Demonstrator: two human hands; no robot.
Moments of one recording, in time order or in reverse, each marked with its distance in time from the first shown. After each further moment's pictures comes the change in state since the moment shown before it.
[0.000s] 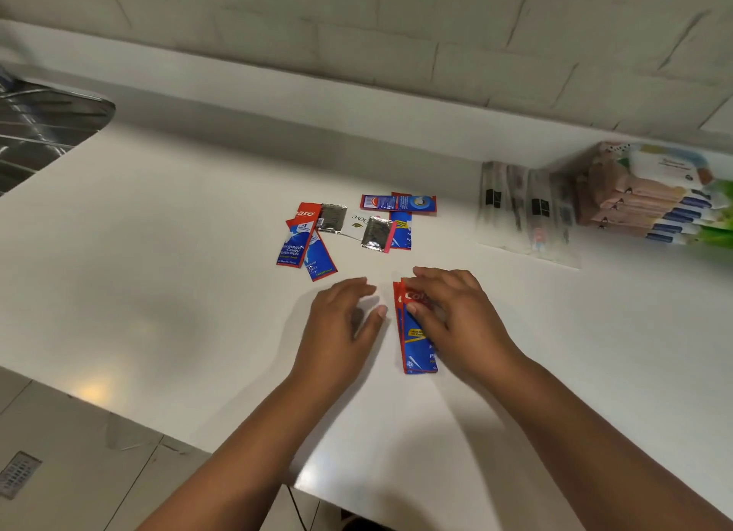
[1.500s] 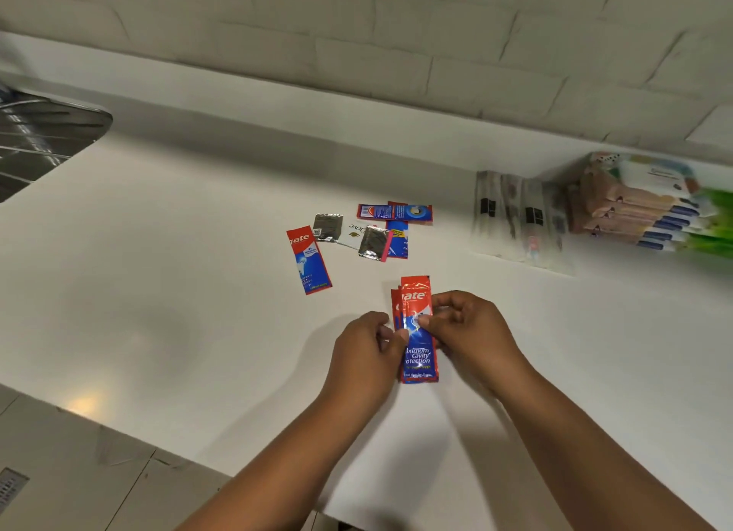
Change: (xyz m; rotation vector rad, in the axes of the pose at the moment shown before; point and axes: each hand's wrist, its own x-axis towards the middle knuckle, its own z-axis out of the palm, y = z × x) left_hand -0.008 0.043 0.010 -0.120 -0.143 -0.319; right_hand -0.005 0.003 -0.001 0.659 -0.013 0.508
